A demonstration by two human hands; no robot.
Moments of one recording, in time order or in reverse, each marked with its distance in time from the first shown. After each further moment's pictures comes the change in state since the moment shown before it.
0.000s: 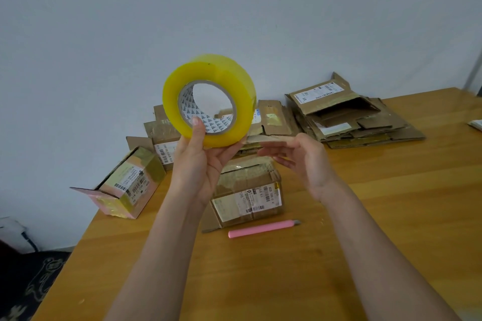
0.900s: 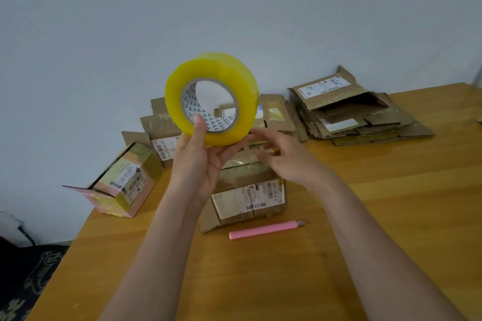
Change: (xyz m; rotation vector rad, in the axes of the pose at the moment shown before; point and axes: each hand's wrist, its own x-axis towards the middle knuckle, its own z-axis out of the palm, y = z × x) left_hand 0.016 -0.005 -0.010 0.049 0.013 -0.029; right_hand 0.023 -0.007 0.021 -0.661 -0.122 0.004
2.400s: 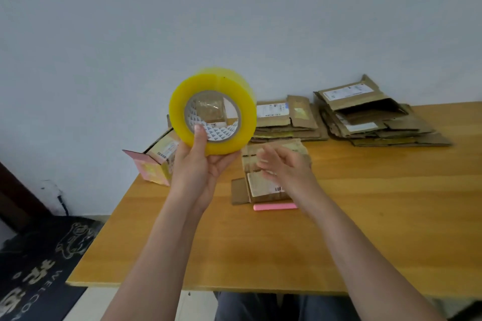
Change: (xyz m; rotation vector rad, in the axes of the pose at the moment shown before) left_hand -0.084 0.033 -0.047 0.072 0.179 0.092; right_hand -0.060 -0.021 0.075 0.464 0.131 -0.004
